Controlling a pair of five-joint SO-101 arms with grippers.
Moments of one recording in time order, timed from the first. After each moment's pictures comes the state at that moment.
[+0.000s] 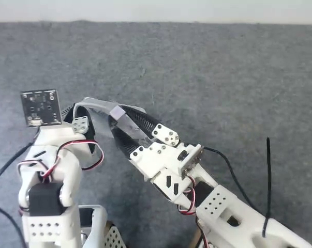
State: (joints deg) left arm -8.0 -71.5 48.2 66.6 9.5; right arm -50.8 -47.9 80.2 -42.2 -0.9
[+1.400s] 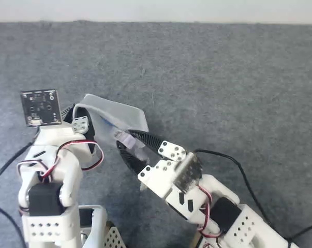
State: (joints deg) left arm -8.1 -71.5 48.3 66.6 9.5; right arm -54.8 -81.7 79.1 8.3 5.7
